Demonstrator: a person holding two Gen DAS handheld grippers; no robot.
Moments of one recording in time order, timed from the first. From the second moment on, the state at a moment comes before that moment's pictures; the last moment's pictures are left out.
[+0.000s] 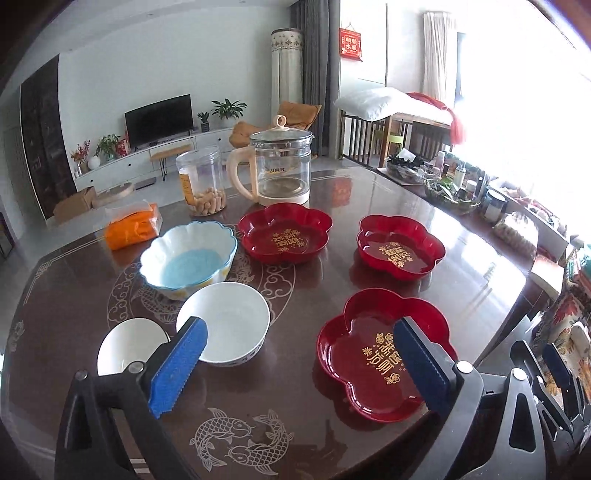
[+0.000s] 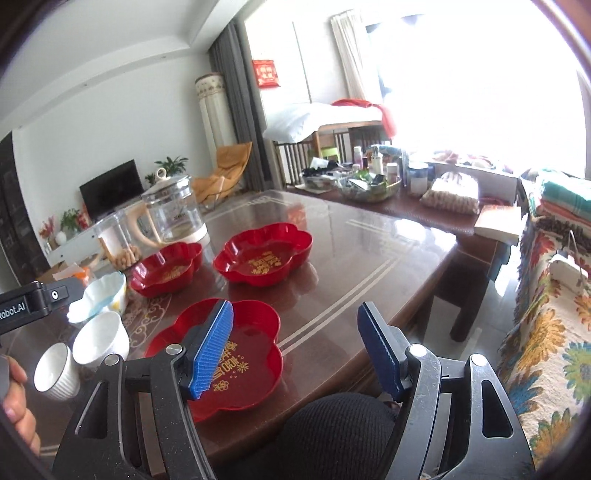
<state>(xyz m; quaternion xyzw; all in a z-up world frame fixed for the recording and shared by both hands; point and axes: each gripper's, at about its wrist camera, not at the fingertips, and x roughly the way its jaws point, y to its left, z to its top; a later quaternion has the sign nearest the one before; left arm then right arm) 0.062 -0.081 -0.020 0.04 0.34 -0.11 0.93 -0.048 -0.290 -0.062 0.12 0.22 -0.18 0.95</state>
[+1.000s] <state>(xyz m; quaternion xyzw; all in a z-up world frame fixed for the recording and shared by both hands) 0.025 -0.038 -0.033 0.02 0.38 -0.08 0.92 -0.076 -0.242 -0.058 0.02 0.17 -0.16 0.97</state>
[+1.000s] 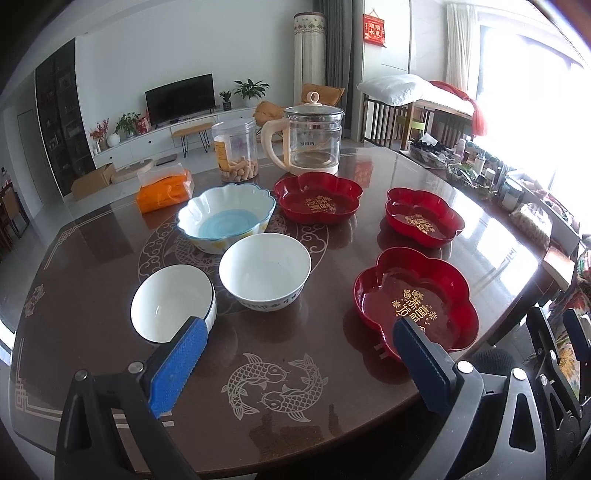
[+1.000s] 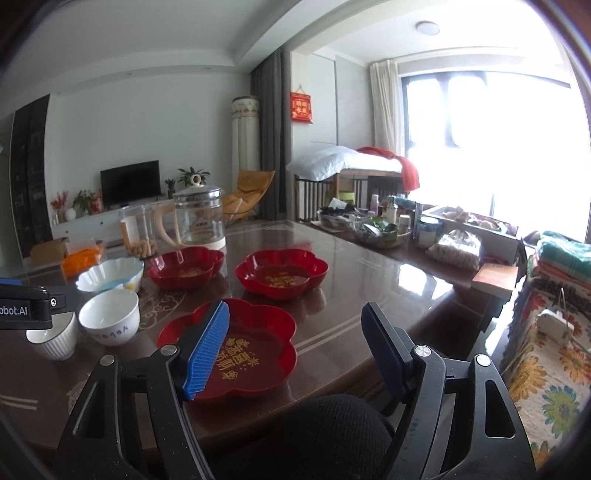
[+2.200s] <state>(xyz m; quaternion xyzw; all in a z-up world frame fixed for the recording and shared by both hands) 0.089 -0.040 -0.055 -0.02 0.45 -0.14 0.88 -0.056 -0.295 -0.081 0.17 0.25 -0.15 0.94</state>
